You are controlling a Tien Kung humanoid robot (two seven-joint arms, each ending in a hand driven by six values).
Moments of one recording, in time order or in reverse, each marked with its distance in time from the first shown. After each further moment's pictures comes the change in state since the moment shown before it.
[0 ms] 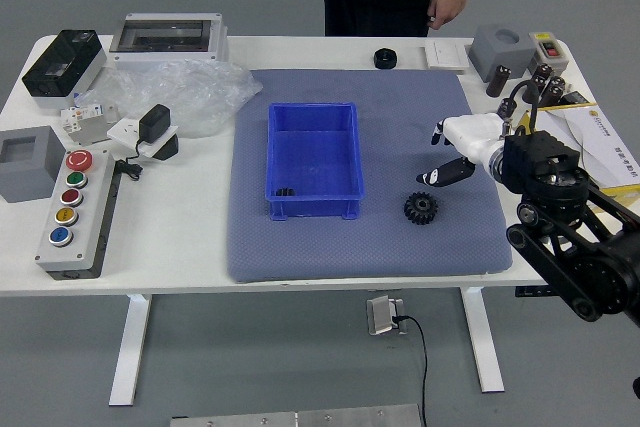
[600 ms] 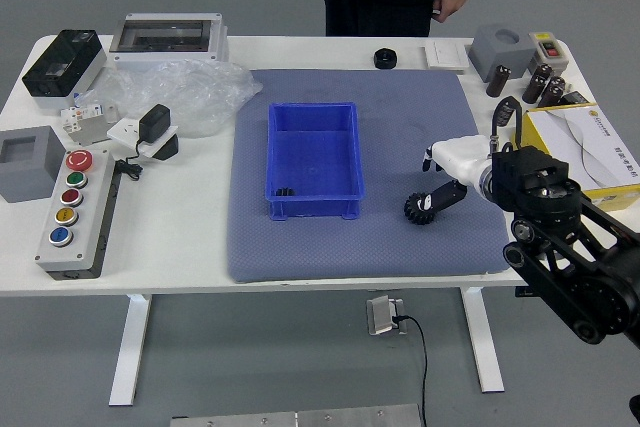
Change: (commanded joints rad) left arm -0.001 0.003 -0.002 0.000 0.000 0.000 0.000; right arm -0.055 0.036 0.009 0.096 -0.012 0.116 -0.042
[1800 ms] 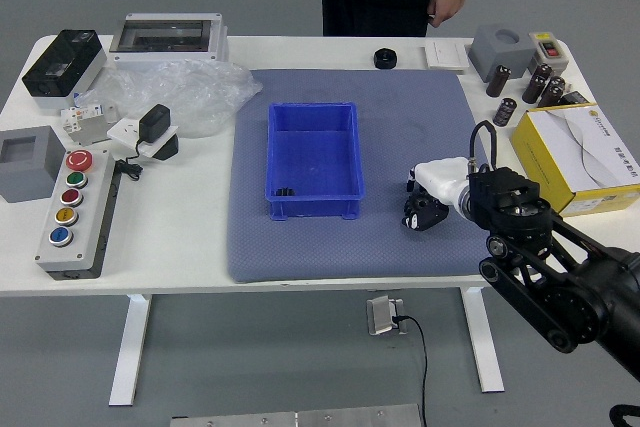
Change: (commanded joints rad) left arm 0.001 -0.005 0.002 0.000 0.004 -0.002 -0.001; right arm -0.010 0.051 -0.048 -0.094 -0.005 -0.055 0.015
